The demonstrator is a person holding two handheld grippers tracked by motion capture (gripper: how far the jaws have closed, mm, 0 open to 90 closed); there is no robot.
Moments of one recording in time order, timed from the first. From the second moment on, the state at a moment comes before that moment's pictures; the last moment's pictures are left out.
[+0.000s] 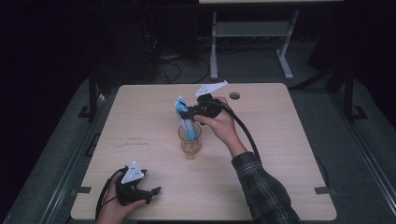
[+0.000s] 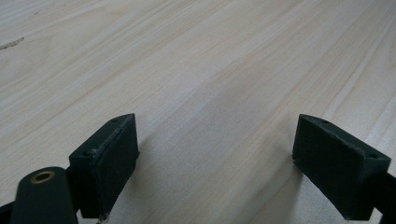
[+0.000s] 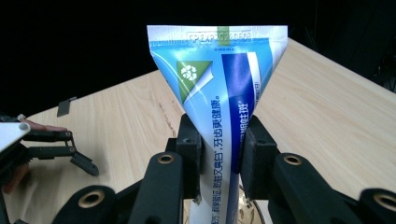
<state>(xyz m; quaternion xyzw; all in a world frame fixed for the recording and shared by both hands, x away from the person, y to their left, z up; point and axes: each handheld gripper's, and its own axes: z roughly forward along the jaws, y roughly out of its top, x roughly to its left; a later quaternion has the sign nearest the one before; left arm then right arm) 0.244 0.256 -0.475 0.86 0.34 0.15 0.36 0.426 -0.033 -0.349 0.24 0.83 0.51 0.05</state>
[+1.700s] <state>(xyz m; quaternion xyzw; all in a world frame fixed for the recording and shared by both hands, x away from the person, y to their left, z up) 0.243 0.257 -0.475 0.85 0.34 0.15 0.37 0.395 -0.119 -0.378 0.30 0.82 0.46 0.14</state>
